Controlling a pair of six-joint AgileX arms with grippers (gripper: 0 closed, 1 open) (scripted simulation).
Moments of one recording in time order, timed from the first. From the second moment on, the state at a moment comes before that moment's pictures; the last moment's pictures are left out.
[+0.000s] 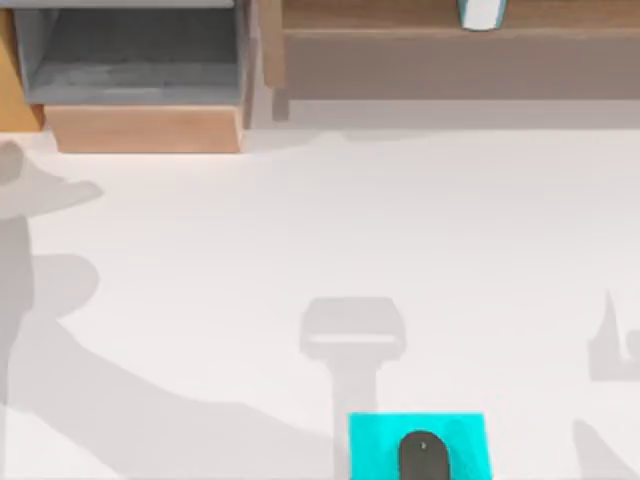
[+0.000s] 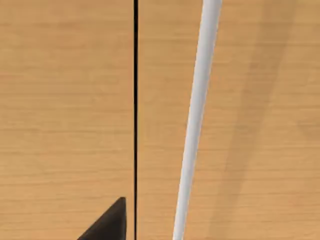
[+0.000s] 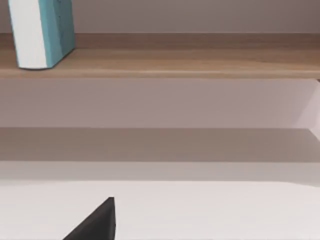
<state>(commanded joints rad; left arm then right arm) 0.32 2.28 1.02 1.18 0.04 1.56 0.00 0.00 0.00 0.00 0.00 0.00</state>
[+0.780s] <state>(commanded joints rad) 0.03 2.15 0.89 1.05 -0.05 1.28 0.00 0.00 0.00 0.00 0.00 0.00</state>
